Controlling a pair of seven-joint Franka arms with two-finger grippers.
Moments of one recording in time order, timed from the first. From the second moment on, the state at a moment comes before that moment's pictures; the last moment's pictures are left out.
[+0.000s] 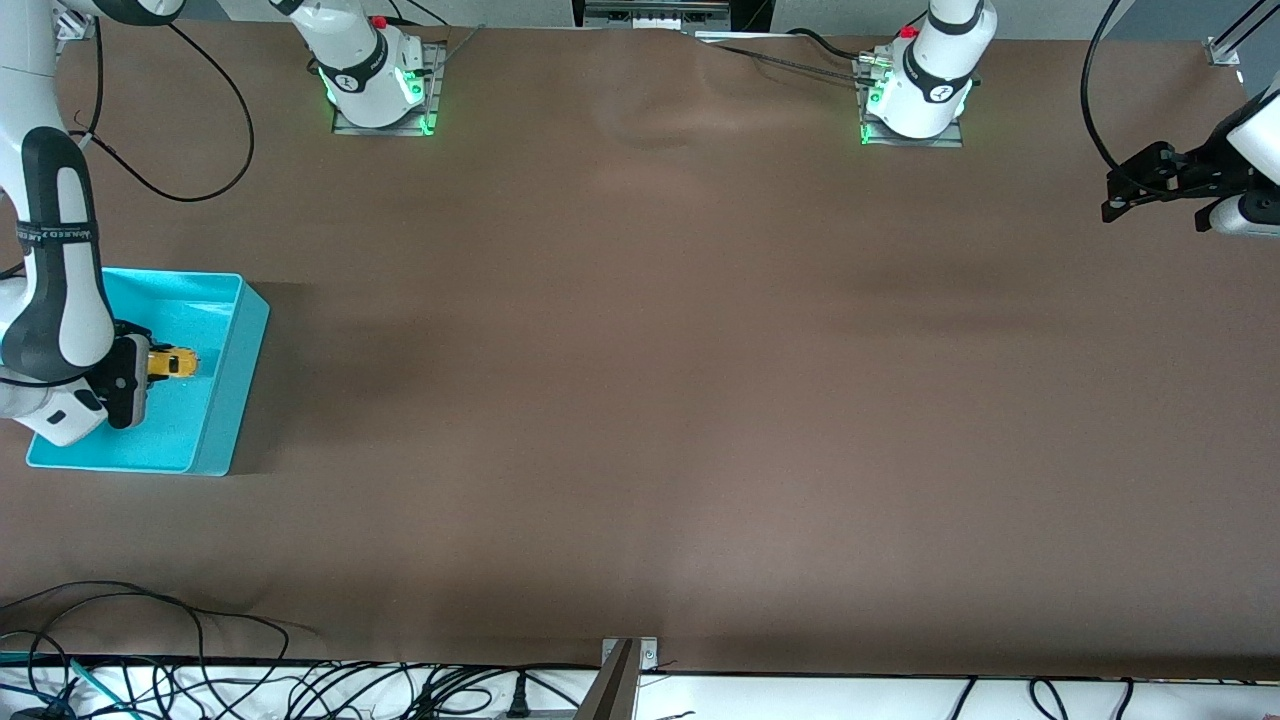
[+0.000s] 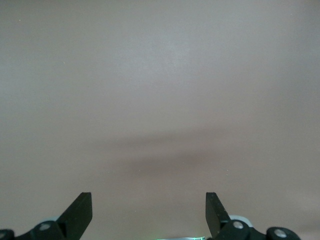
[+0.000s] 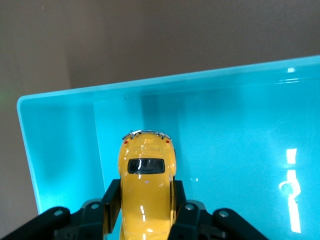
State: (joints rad) left arm -0.01 -0.03 0.01 -1.57 0.02 1.47 0.10; right arm -0.26 0.70 -0.06 -1.42 -0.10 1.73 -1.71
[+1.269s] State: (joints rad) left arm -0.01 -0.03 0.01 -1.57 0.02 1.47 0.10; right arm -0.31 0.73 -0.06 -1.48 -0.10 1.90 -1.81
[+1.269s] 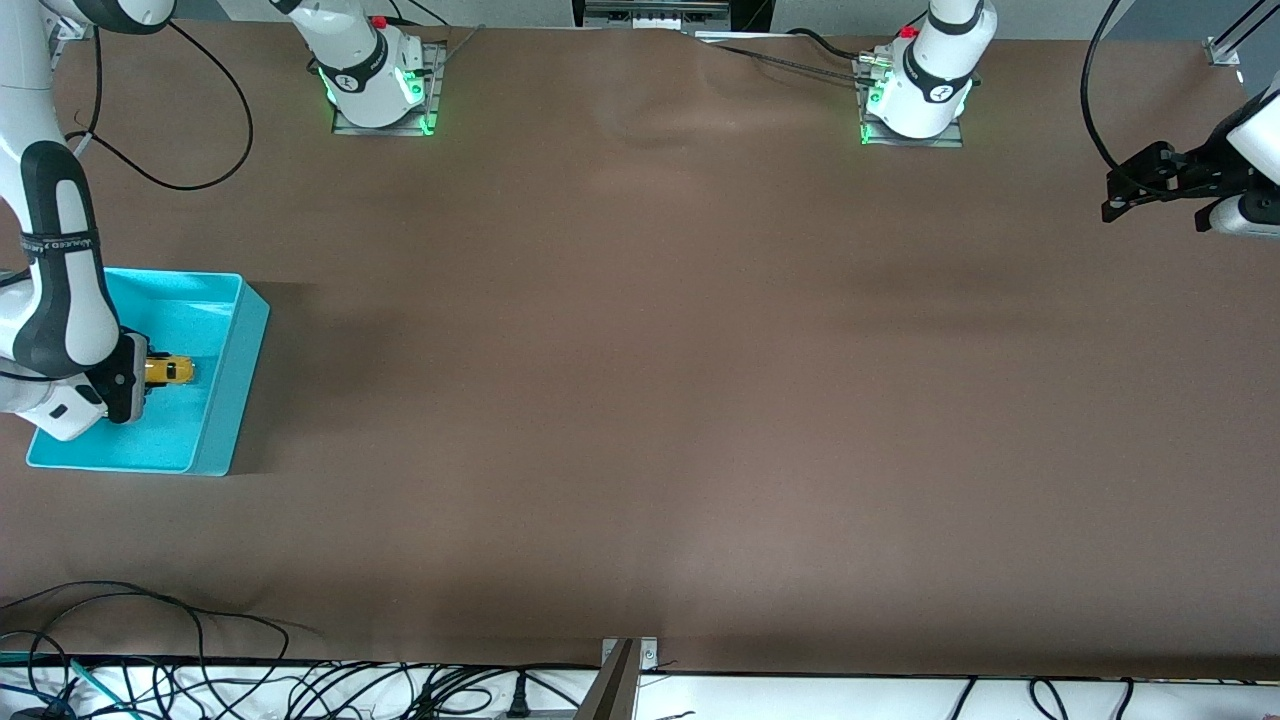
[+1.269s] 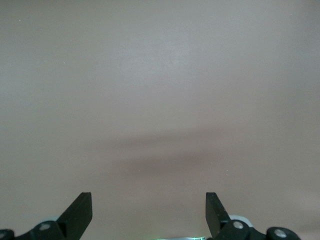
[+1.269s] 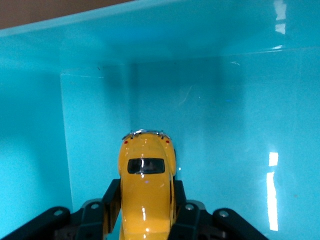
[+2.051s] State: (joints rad) left arm -0.01 -0.03 0.01 -1.57 0.02 1.47 0.10; right arm -0.31 0.74 -0.06 -1.50 -0.10 1.92 -1.84
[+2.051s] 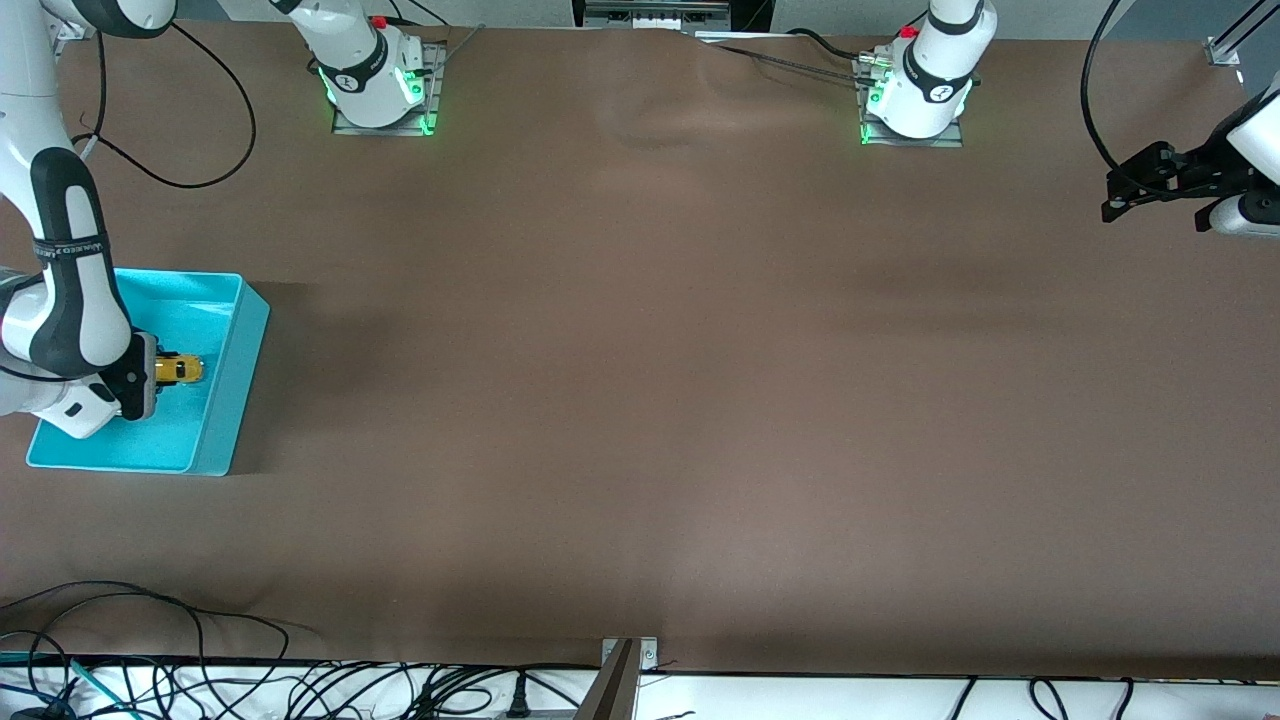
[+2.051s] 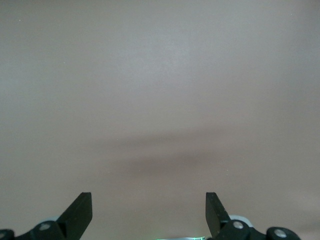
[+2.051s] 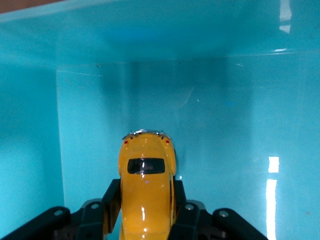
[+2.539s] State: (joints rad) left arm -0.01 -0.03 0.01 -1.57 0.02 1.47 0.10; right arm -0.31 0.74 -0.06 -1.50 -0.10 1.91 -1.87
